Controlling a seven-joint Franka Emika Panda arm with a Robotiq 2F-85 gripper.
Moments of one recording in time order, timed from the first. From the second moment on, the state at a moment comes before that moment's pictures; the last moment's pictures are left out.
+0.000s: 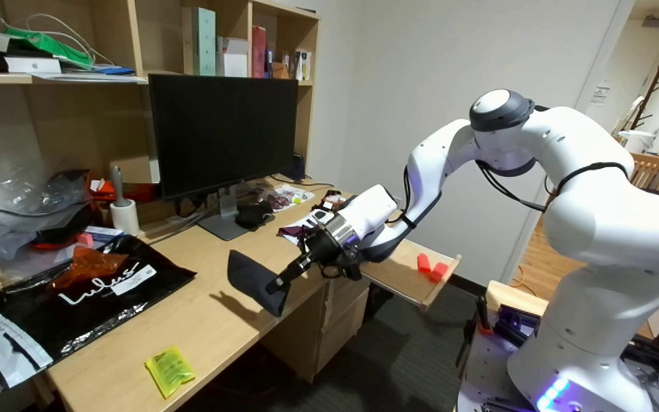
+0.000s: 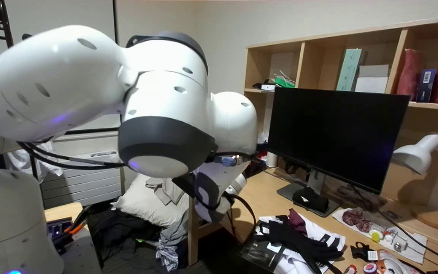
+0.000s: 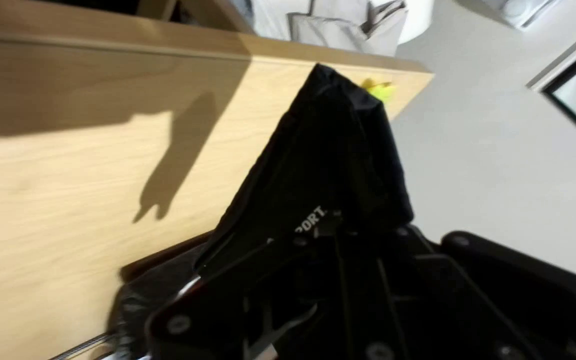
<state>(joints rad) -1.02 1.21 0.87 -1.95 -2.48 3.45 1.57</state>
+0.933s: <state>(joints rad) -0.79 1.17 0.57 -1.73 -2.30 3.46 1.56</state>
